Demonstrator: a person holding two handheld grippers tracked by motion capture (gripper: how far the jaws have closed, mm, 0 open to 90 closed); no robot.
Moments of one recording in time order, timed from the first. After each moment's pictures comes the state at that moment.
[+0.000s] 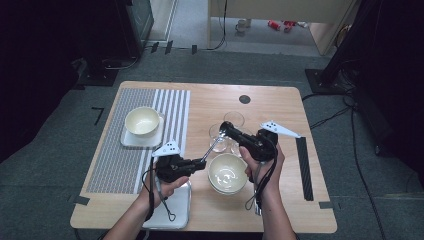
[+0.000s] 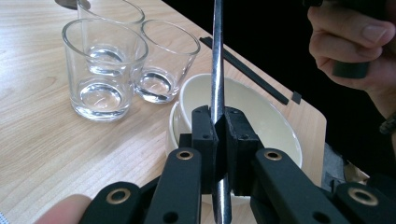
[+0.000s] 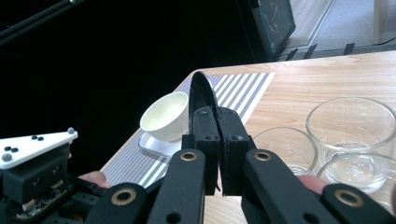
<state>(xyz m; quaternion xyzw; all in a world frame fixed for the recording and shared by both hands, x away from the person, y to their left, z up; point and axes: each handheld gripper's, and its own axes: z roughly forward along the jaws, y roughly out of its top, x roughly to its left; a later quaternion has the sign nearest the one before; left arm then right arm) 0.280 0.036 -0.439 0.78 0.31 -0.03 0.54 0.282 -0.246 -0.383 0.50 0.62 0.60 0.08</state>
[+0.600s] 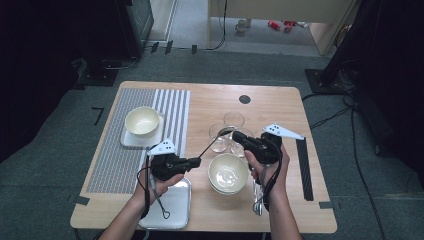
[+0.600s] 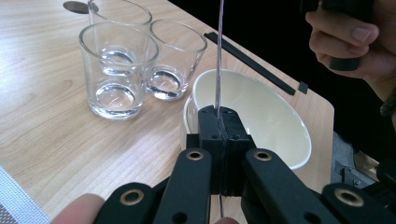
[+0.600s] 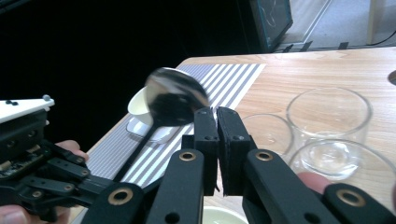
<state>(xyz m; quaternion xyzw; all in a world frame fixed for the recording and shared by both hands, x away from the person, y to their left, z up) 0.284 0.049 -0.434 0.79 0.29 -0.01 0.53 0.280 -0.261 -0.392 0.49 0.65 0.58 0.10</state>
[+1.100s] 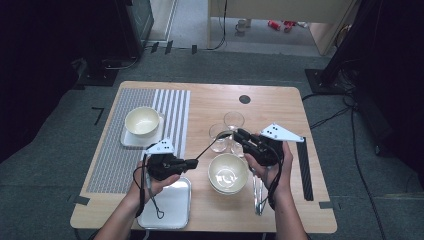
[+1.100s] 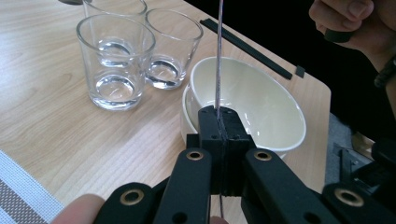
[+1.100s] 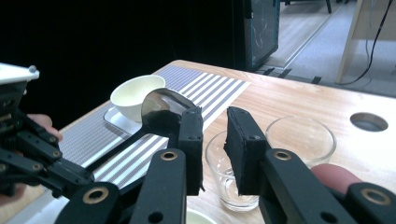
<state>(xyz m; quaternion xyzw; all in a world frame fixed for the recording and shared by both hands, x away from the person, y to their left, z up) 0.285 0.056 -0.427 0.82 0.27 -0.02 0.51 0.271 -0.257 -0.378 0.42 0.69 0.55 0.19</state>
